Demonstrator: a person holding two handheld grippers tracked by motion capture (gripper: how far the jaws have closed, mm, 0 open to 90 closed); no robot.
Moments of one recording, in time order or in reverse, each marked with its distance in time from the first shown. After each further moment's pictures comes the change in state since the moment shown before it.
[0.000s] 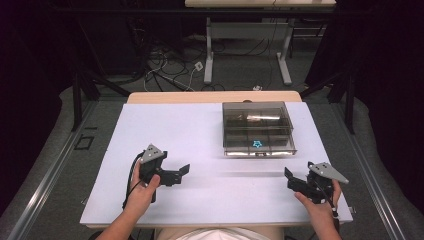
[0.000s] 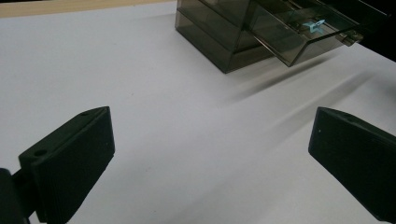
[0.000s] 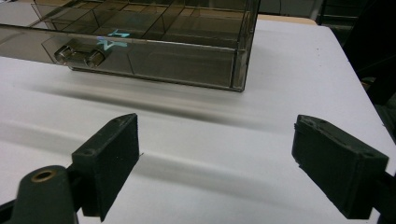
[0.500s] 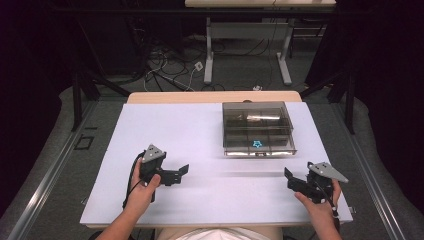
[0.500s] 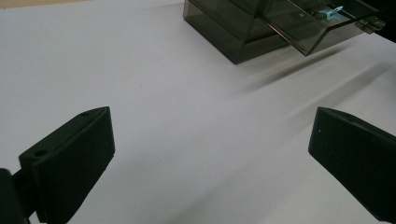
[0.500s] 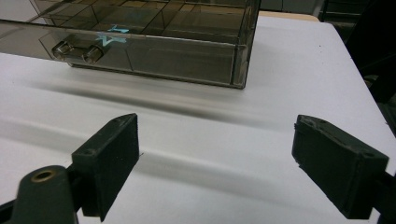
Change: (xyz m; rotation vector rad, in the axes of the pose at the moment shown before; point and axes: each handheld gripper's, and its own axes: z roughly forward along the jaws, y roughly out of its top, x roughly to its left) left arm 0.005 -0.003 0.005 0.032 0.021 0.006; right arm -0.001 -0.001 0.002 0.014 0.009 0.001
